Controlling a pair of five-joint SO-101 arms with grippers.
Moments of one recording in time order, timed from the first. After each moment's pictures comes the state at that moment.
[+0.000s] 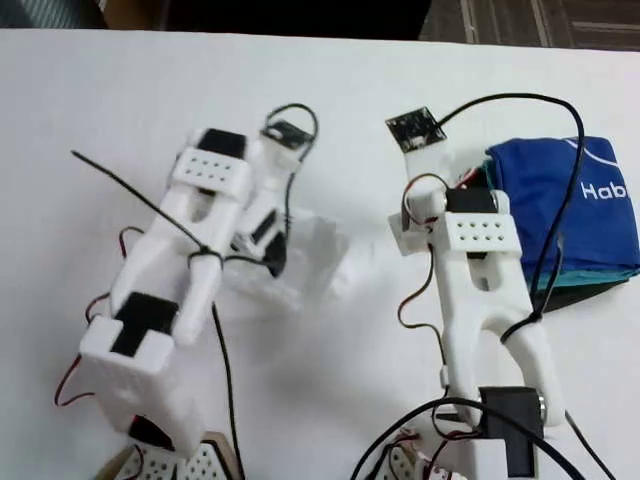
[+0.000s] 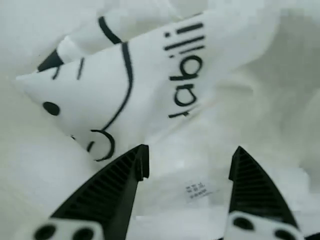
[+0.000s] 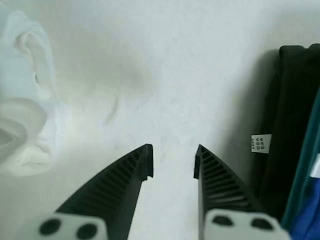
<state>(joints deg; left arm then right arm) 8.6 15.1 -3.4 91.5 -14.3 -5.2 -10.3 27.0 62.6 21.3</state>
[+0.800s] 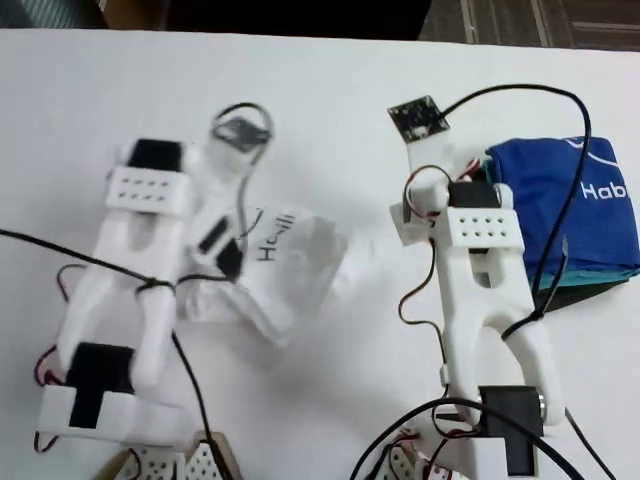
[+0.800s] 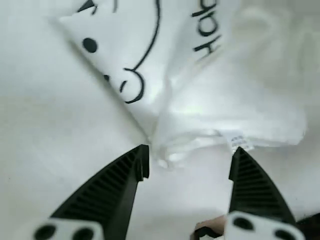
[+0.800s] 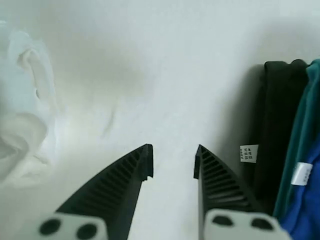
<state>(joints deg) -3.6 -2.0 10.2 90.2 -24.3 -5.2 -10.0 23.3 62.6 21.3</state>
